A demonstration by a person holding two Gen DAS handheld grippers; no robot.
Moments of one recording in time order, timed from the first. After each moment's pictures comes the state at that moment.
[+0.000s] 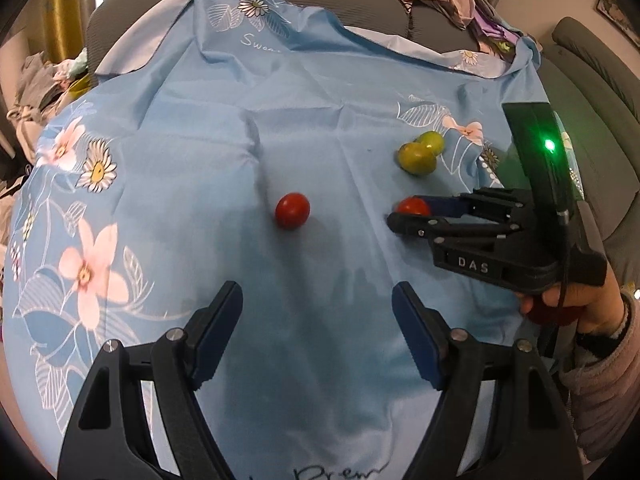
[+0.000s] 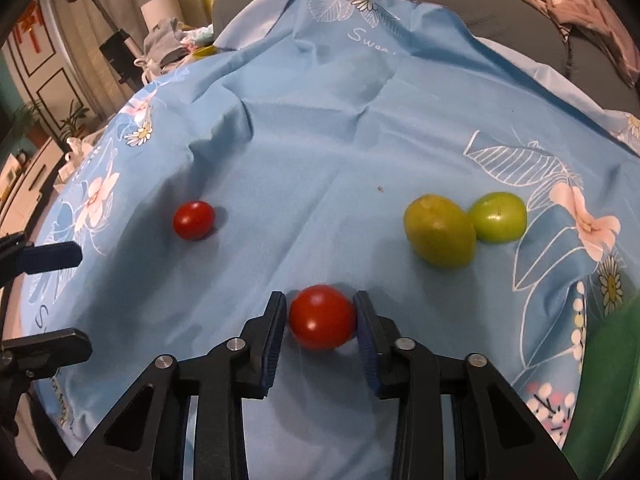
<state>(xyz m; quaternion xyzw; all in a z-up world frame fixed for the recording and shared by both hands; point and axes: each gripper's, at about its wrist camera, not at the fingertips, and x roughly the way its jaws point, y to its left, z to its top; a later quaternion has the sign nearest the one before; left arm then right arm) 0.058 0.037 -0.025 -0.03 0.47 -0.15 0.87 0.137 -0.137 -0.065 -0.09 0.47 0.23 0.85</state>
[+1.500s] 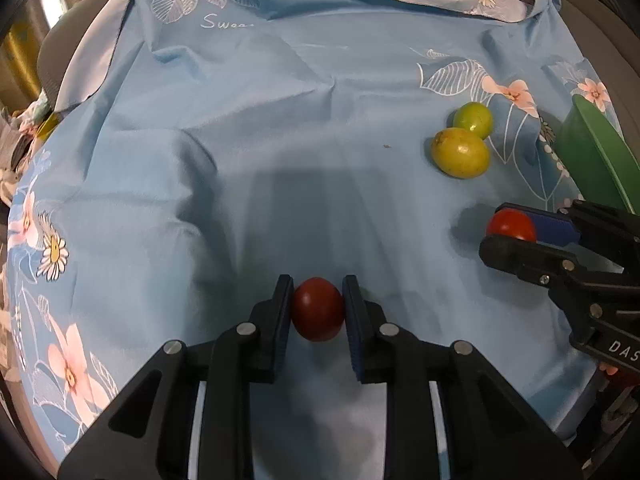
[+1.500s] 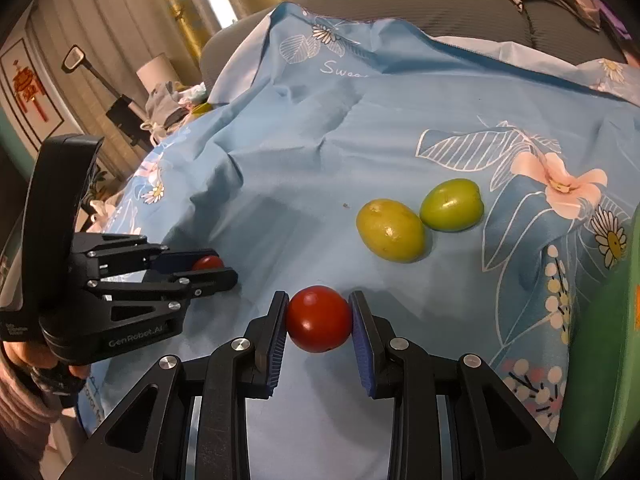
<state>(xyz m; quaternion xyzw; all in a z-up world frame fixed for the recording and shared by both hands) 0.139 -0.006 -0.066 0.06 0.52 -0.13 0.84 0.134 -0.184 -0.055 0.02 0.43 0.25 0.87</state>
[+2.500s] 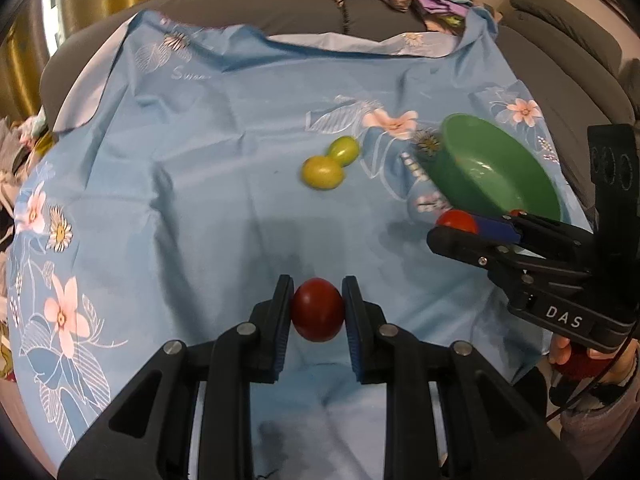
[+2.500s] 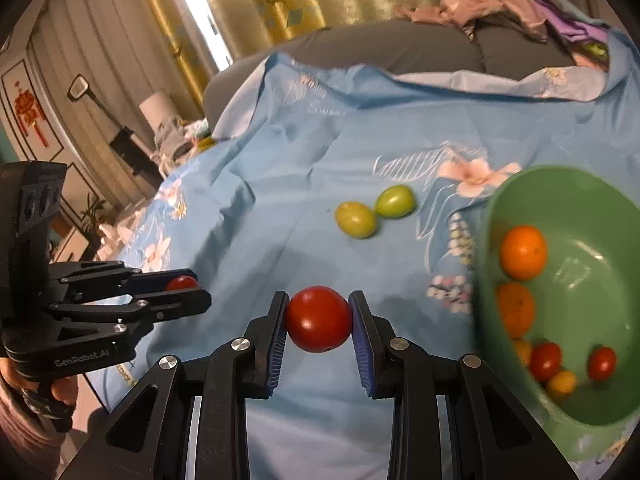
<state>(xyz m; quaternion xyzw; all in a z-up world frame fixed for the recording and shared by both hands) 0.051 -0.049 0.006 0.02 0.46 -0.20 0.86 0.058 -0.231 -0.009 0.05 0.38 0.22 0.90</state>
